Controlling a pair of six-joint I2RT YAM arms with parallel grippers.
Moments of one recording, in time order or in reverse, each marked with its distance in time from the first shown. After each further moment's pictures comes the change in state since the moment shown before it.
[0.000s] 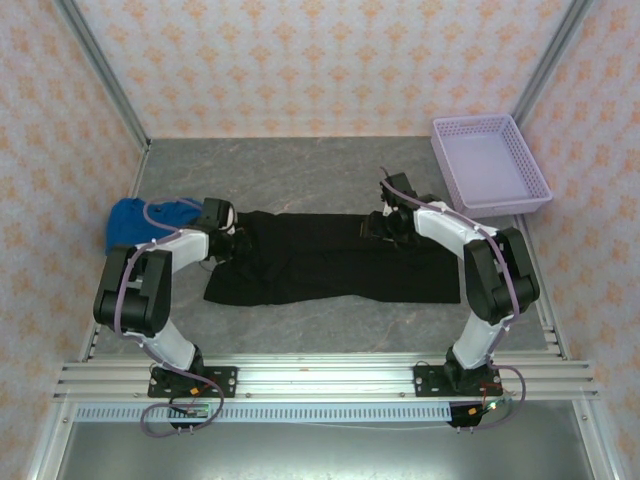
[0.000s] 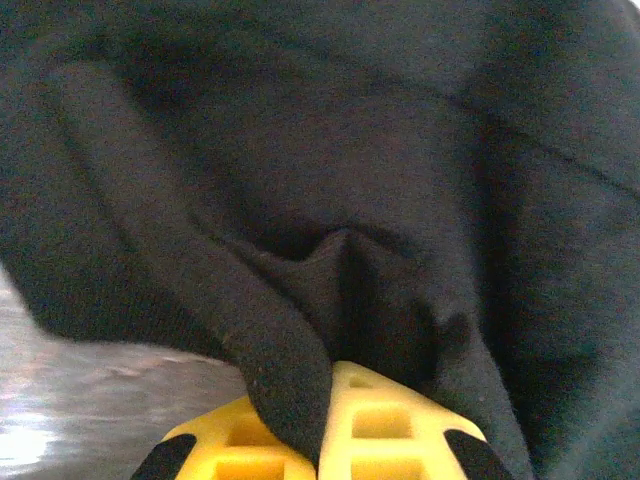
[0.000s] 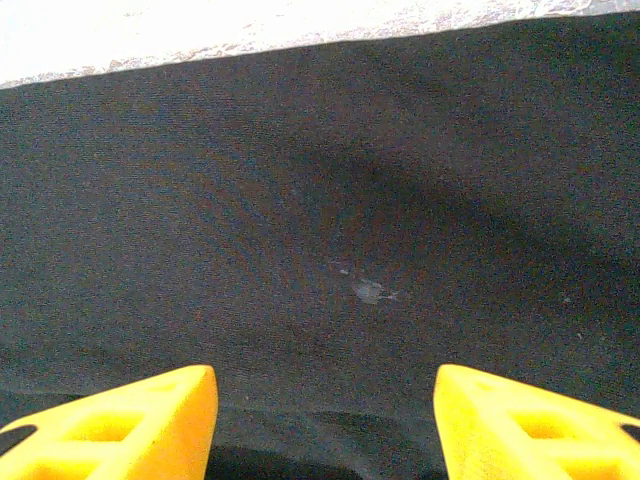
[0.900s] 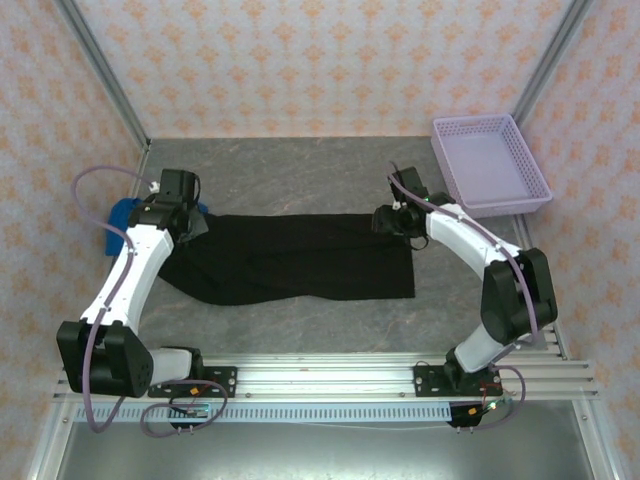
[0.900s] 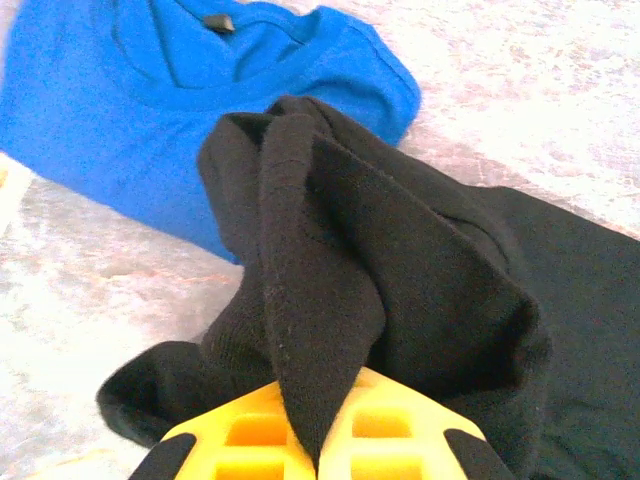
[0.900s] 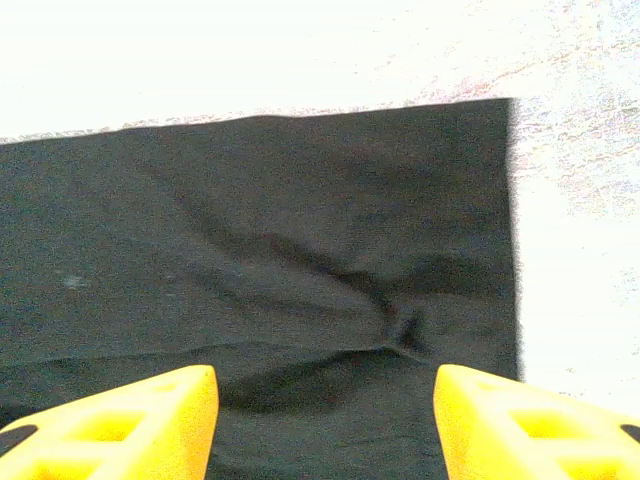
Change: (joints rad) left arm 0.081 -0.360 0.336 -0.660 -0.527 0.055; right arm 0.000 -0.155 0.003 -0.079 0.151 -0.061
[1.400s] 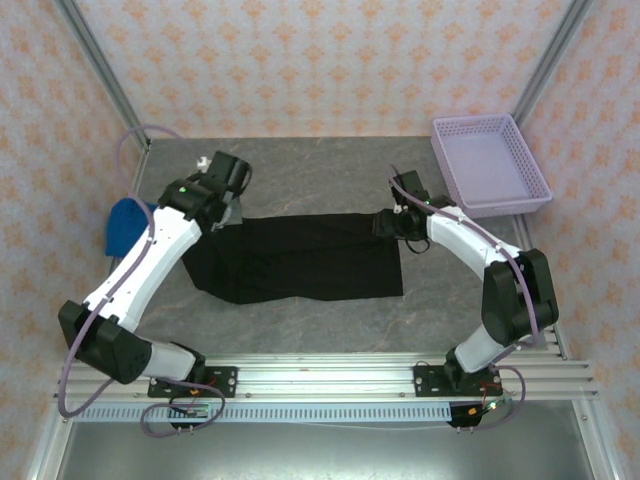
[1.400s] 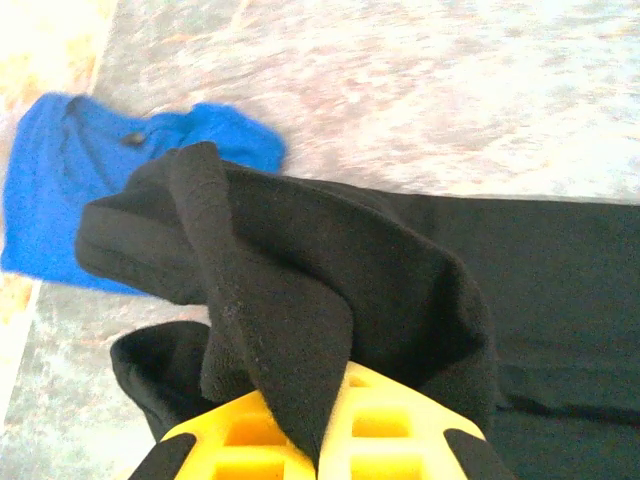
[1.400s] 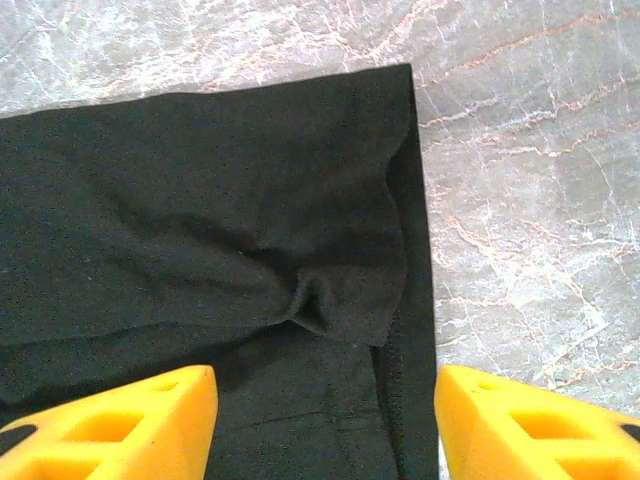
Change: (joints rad) left arm -0.400 0.132 0.308 -0.203 -0.178 0.002; right arm -0.016 -0.003 -0.041 0.009 -0.013 -0.003
